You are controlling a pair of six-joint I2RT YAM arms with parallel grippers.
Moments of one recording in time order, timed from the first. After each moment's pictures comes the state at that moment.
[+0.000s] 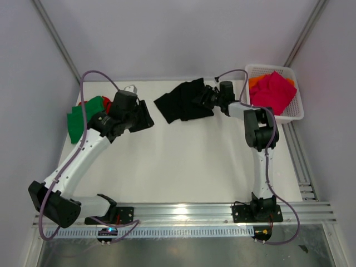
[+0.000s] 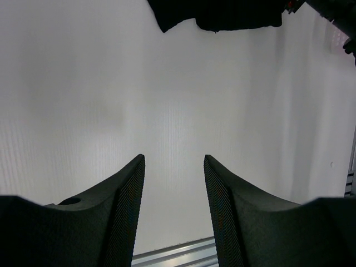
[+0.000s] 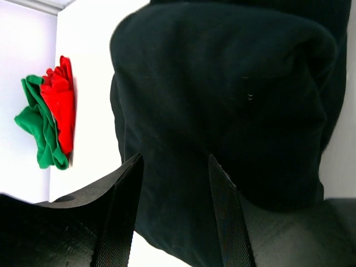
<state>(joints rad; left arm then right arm) -0.49 1.29 1.33 -0.80 -0.07 -0.64 0.20 2.30 1.61 0.19 -0.54 0.67</state>
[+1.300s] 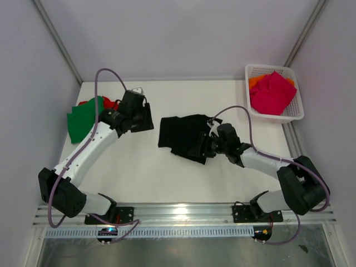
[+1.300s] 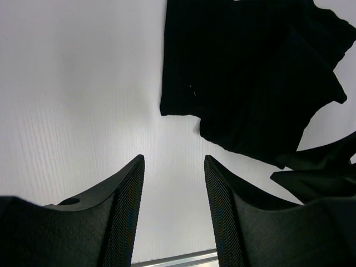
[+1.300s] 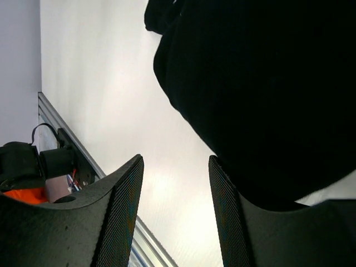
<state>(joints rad) -0.49 1.39 1.33 -0.81 -0.12 -0.55 0.51 1.41 0.61 0.17 -0.47 0.67</state>
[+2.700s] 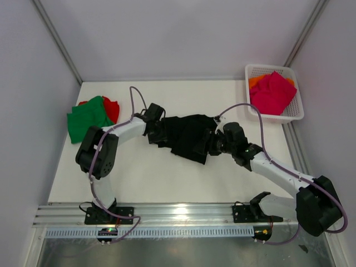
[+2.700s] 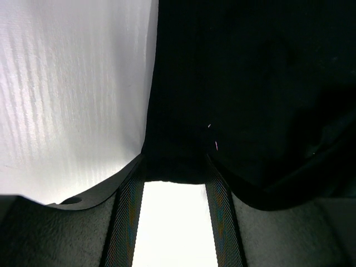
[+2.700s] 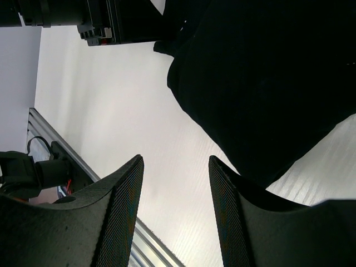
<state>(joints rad) -0.49 1.87 1.21 -0.48 0.01 -0.65 0.53 1.17 0.63 -0.03 -0.33 0.63</state>
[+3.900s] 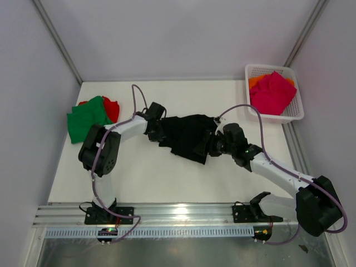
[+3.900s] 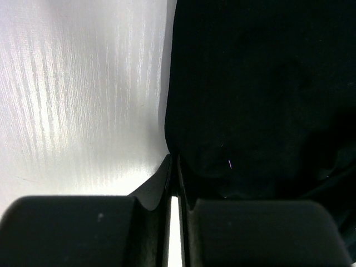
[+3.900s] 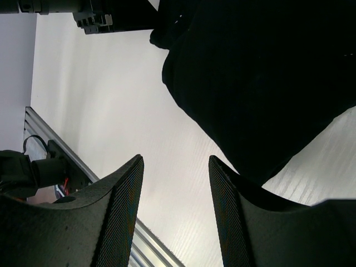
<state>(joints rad) -0.49 1.91 1.26 -0.50 -0.04 -0.63 0.53 1.17 0.62 -0.04 -0.32 0.63</state>
